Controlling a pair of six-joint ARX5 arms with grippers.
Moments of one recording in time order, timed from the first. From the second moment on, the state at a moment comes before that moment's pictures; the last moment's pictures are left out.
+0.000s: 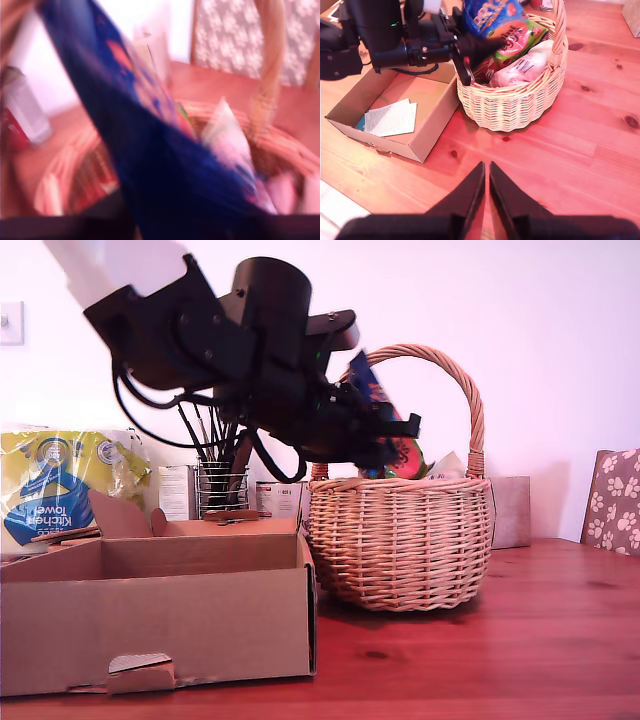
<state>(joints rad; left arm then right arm) -0.73 1.97 1.17 0.52 0.02 0.07 0.48 0.58 0.89 -0.89 -0.07 0.05</state>
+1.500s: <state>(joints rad) -0.46 1.07 0.72 0.04 0.03 0.05 0.43 0.56 0.63 -0.24 0.03 0.05</state>
